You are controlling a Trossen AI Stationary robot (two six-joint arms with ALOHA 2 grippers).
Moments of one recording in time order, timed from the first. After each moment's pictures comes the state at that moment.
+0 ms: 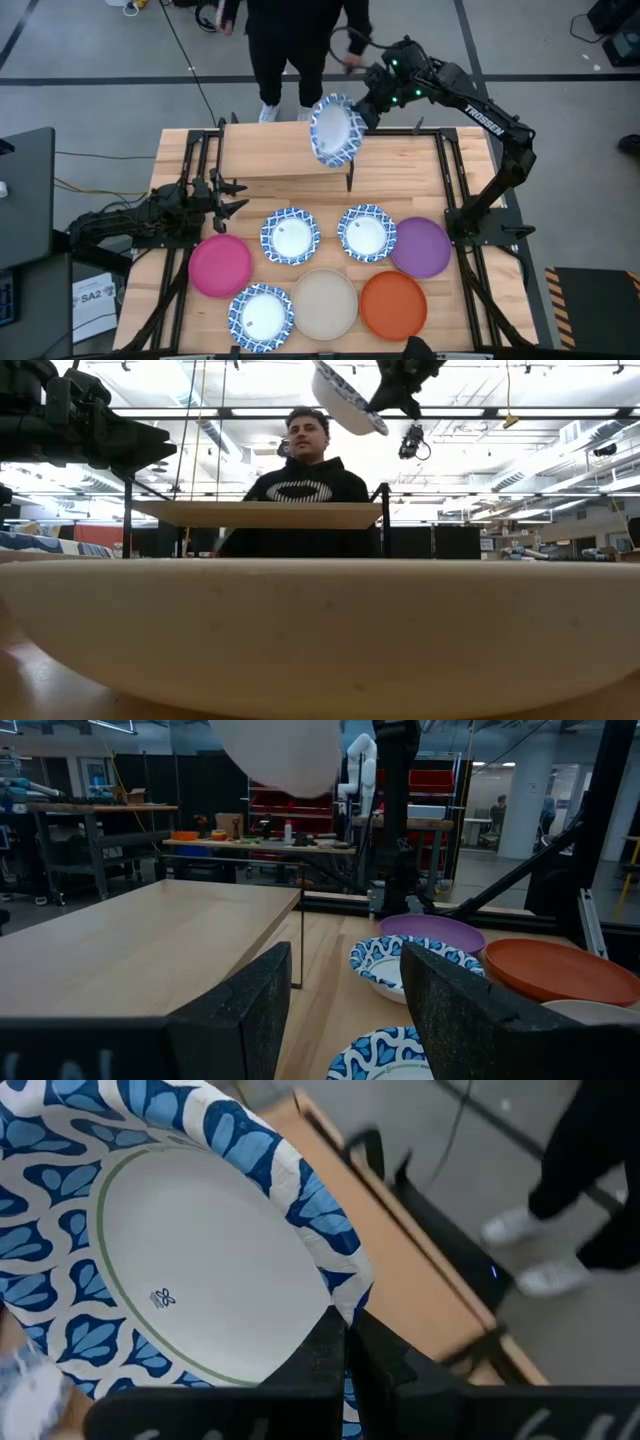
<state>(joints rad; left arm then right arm) 0.17 0.01 0.01 0.11 -0.06 -0.04 -0.64 1.60 1.88 -0.94 -0.33 0.06</state>
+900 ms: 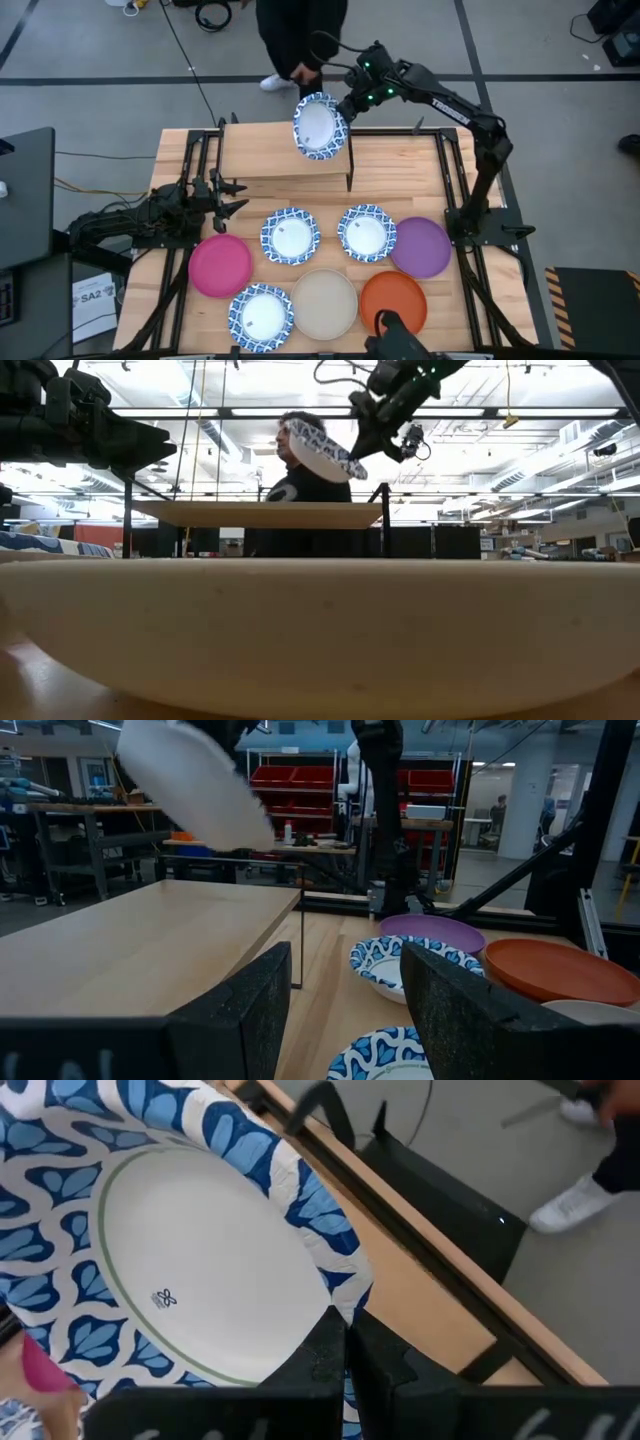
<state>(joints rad) 0.17 0.01 0.01 0.11 -0.06 -0.04 -0.69 1.81 1.88 -0.85 -0.35 0.19</state>
